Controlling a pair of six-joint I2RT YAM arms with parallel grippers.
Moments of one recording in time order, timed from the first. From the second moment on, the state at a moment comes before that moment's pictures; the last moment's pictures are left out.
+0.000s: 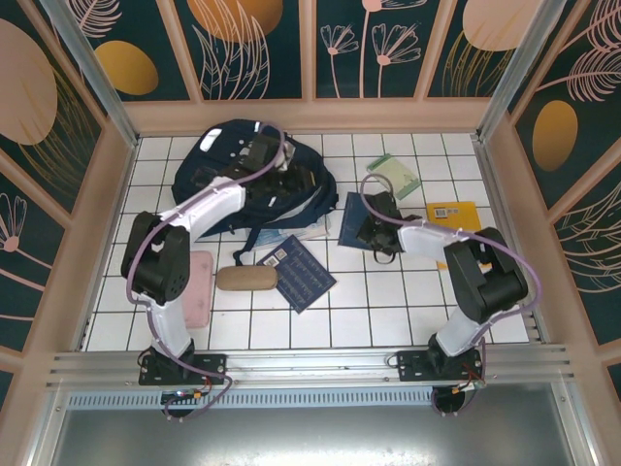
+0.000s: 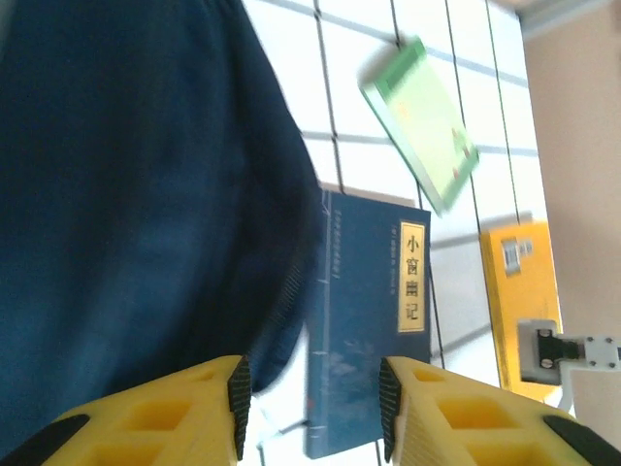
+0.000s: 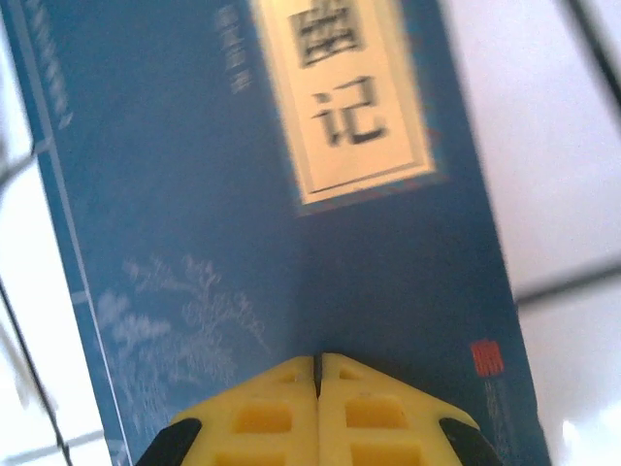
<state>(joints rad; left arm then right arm) -0.50 1.88 1.45 -0.31 0.35 -0.70 0.48 1.64 0.83 -0.25 0.05 0.91</state>
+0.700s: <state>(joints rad) -0.66 2.12 1.53 -0.24 0.42 -0.68 0.37 1.39 0.67 -0.27 0.06 0.89</state>
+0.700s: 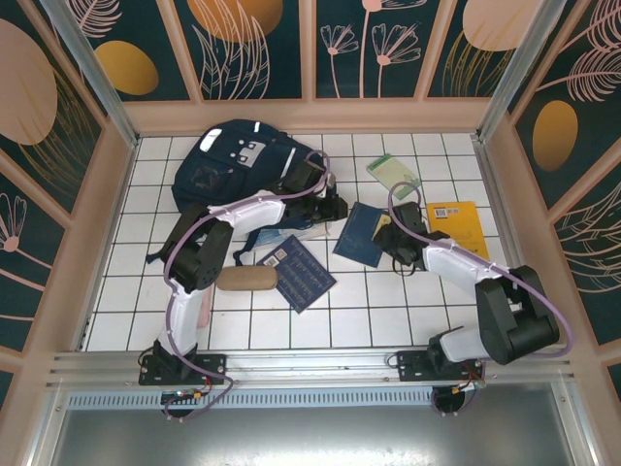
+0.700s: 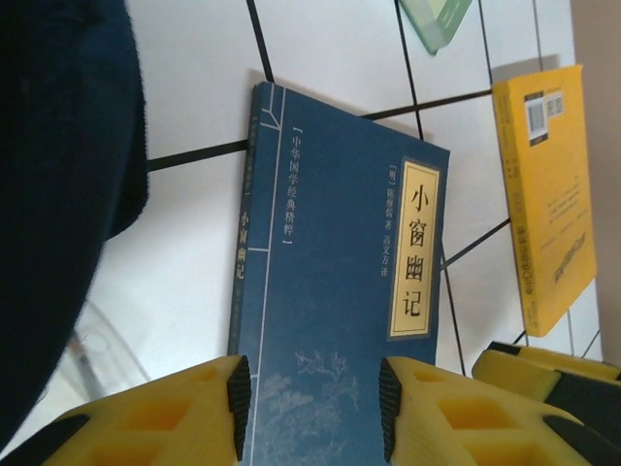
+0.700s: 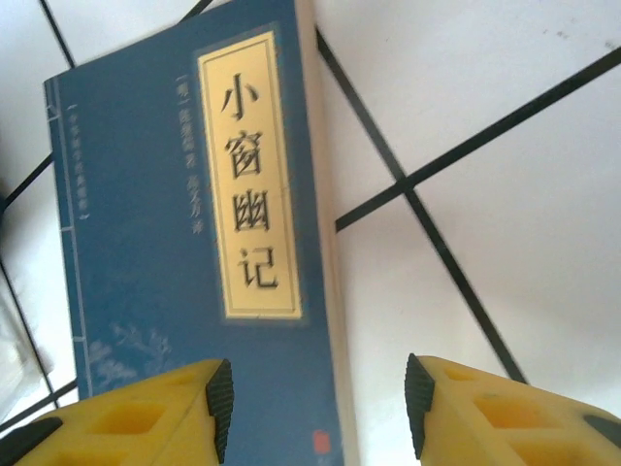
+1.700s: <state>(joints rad) -0.70 2.26 1.56 -0.16 0.50 -0.71 0.34 1.55 0.69 -0.17 0.00 0.81</state>
